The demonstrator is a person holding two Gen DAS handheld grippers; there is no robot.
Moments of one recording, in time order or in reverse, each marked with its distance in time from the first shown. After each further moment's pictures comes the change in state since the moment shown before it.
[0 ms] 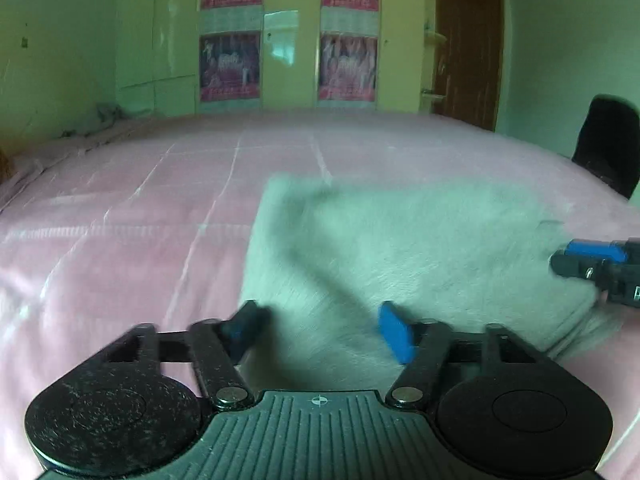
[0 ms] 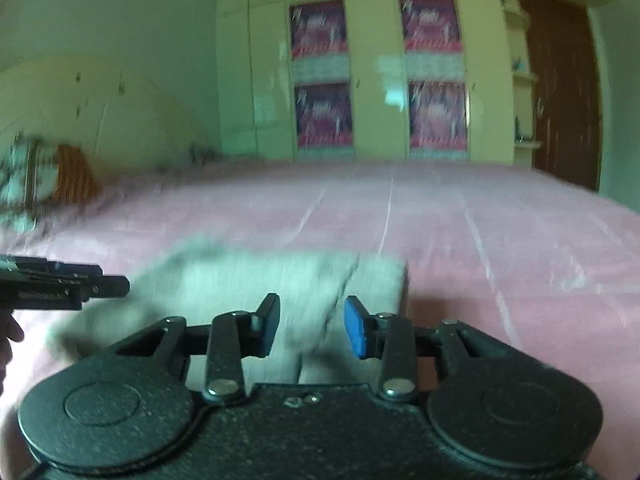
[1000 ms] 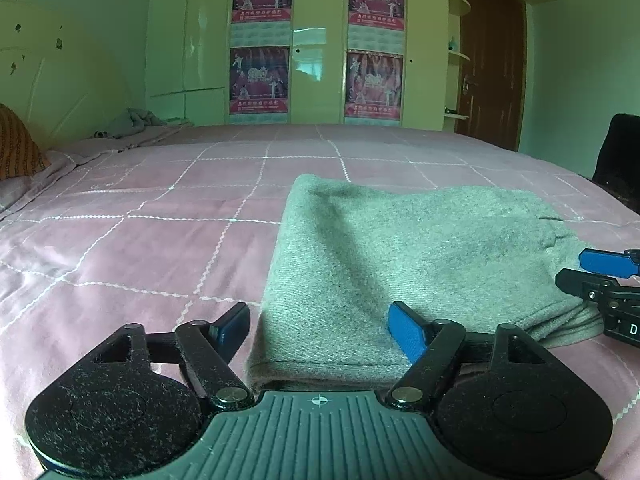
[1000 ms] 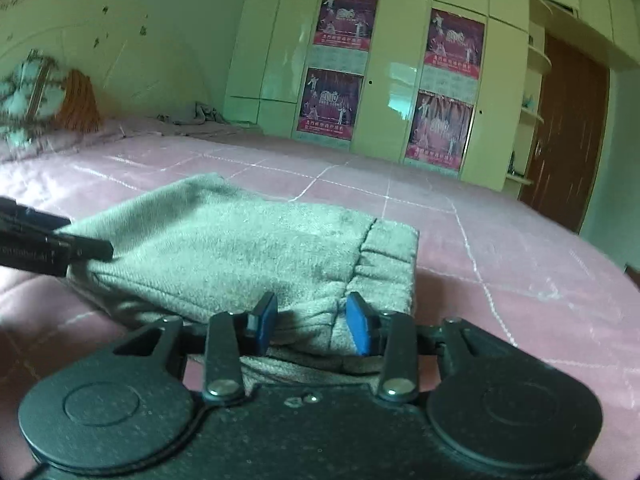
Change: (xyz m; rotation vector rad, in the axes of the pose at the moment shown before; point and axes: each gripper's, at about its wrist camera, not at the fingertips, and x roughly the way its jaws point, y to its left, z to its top) left arm -0.028 0.003 -0.021 -0.042 -0.049 0.071; right arm -0.007 0.043 -0.022 -0.212 -0.003 -0.104
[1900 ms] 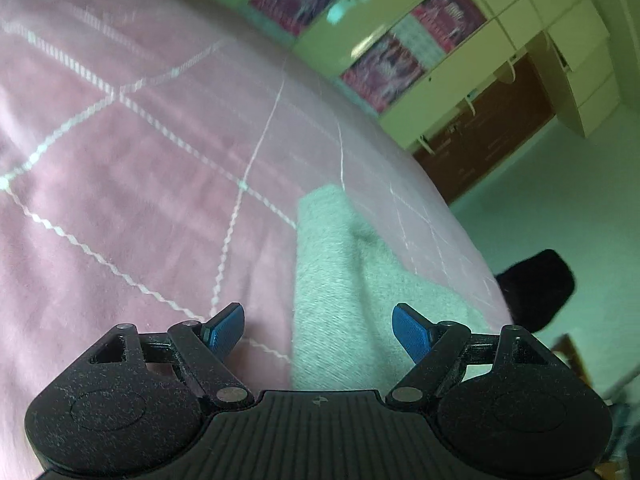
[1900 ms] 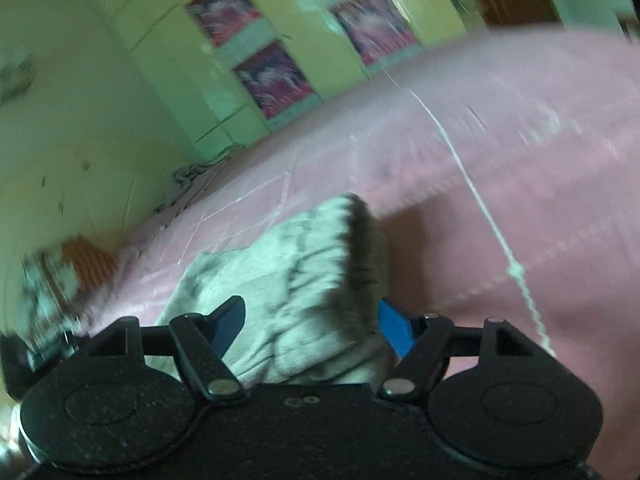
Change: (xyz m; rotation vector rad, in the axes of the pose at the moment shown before) left arm 0.072 0.137 0.035 -0.598 0.222 -0.402; right arm 0.012 -0.133 0.000 0.765 0.141 0.248
